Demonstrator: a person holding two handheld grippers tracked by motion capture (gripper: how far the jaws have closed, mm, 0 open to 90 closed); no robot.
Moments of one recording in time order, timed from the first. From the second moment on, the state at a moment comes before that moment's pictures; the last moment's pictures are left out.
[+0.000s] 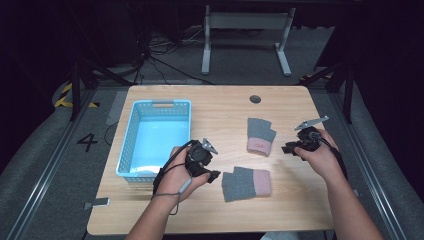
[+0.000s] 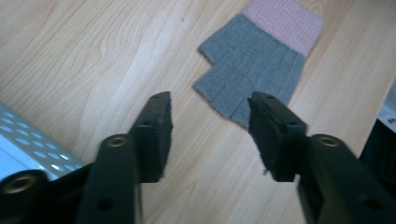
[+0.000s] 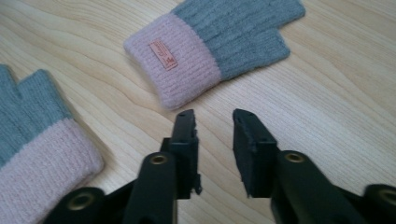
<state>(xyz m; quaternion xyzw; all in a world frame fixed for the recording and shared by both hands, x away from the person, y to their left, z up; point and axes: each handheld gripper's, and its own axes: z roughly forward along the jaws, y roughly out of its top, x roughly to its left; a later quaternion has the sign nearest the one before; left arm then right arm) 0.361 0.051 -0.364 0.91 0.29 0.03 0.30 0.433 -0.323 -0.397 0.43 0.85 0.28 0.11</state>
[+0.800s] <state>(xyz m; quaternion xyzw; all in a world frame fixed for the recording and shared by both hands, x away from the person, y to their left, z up) 0.362 0.053 -0.361 0.91 0.30 0.03 0.30 0.450 -0.280 -0.373 0.37 0.88 0.28 0.08</state>
